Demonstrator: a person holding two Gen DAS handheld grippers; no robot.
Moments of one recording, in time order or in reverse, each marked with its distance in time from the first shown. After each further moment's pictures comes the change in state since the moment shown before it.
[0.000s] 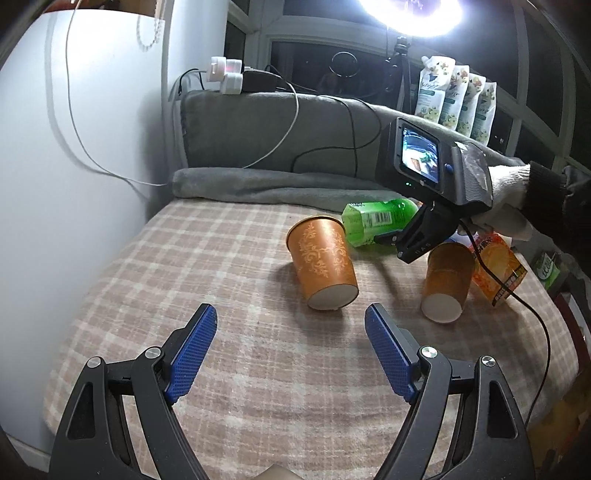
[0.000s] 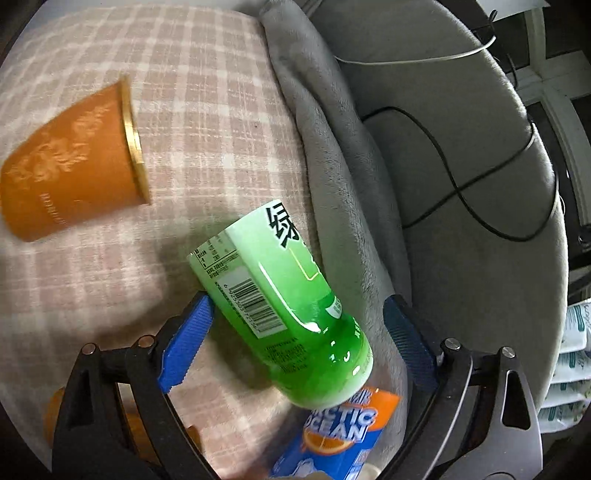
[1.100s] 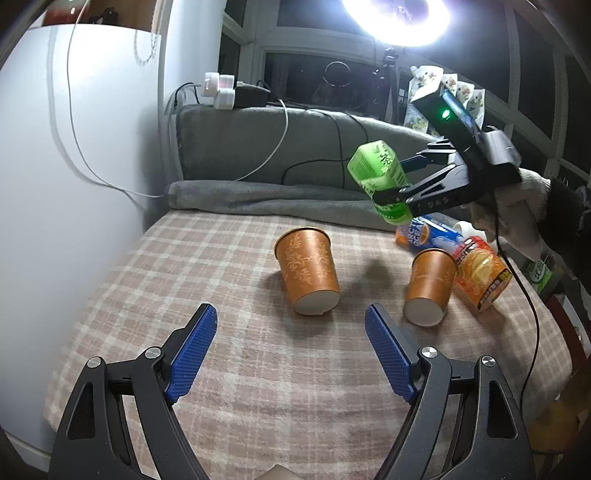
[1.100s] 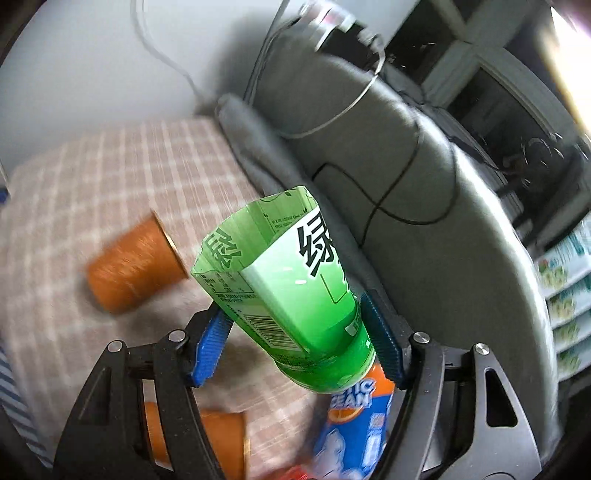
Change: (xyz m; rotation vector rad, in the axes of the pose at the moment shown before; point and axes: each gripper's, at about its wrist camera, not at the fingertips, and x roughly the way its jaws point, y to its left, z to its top) left arm -0.024 -0.009 -0.002 0.012 -0.048 -0.025; right arm -0.149 -0.047 -0.069 0.386 -0.272 0.107
